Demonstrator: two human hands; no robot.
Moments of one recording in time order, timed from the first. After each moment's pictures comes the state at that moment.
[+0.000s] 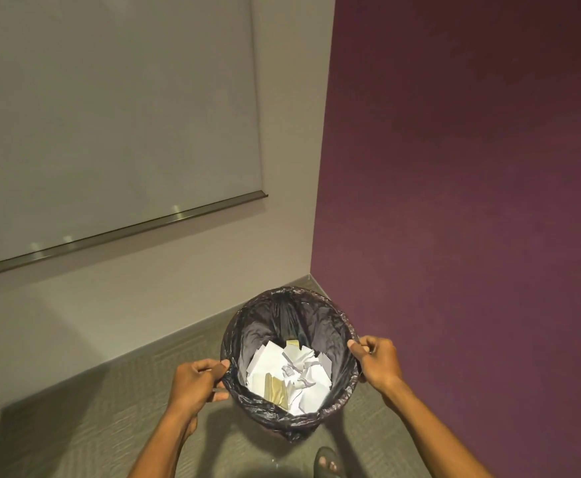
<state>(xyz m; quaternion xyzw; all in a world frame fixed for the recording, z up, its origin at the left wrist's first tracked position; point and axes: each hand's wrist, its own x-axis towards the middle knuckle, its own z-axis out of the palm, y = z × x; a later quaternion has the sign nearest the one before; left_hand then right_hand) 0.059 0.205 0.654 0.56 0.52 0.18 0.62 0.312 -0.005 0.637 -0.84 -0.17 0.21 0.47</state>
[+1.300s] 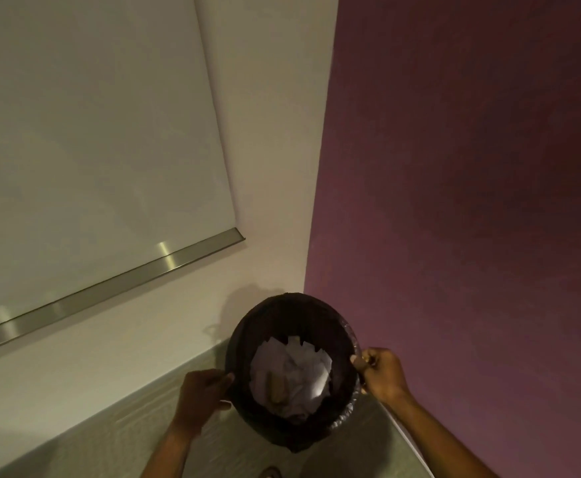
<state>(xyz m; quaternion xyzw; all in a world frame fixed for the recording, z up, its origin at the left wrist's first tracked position) 0.329 0.441 0.601 0.61 0.51 0.08 0.60 0.567 0.207 0.570 -0.86 -0.11 0.27 0.42</state>
